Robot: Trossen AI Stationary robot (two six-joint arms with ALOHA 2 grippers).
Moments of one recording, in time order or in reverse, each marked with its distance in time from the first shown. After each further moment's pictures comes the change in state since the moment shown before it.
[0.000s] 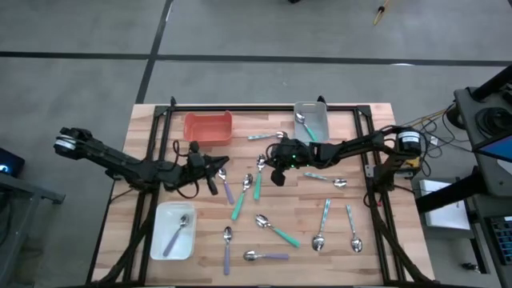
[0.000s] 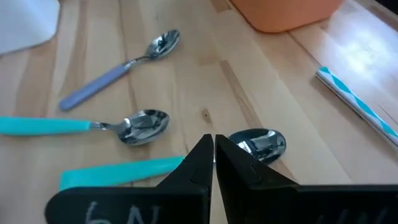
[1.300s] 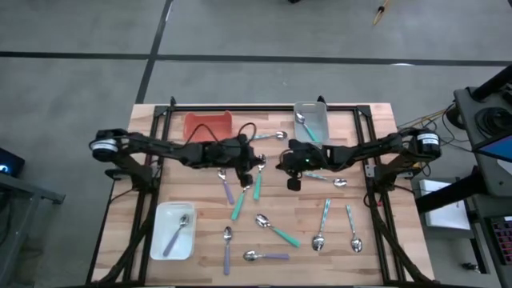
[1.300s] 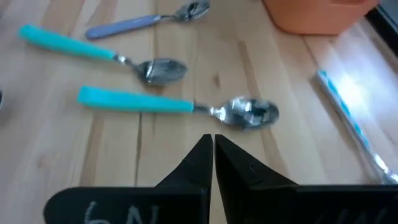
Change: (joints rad) left arm 0.365 0.542 0.448 -0.380 0.664 0.073; right arm 0.024 -0.191 -0.168 -0.054 -0.010 -0.275
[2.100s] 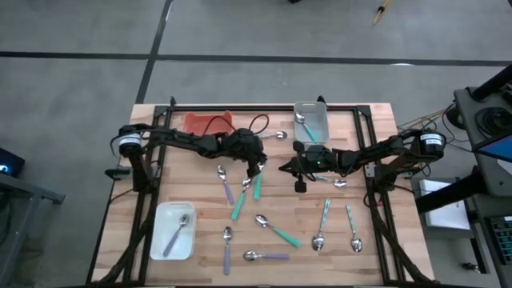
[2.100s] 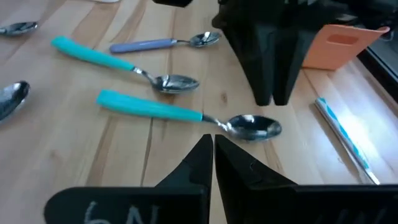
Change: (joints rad) left arm 0.154 0.220 0.096 -0.036 0.181 -0.023; right arm -0.002 -0.022 -0.177 0.320 -0.053 -0.081
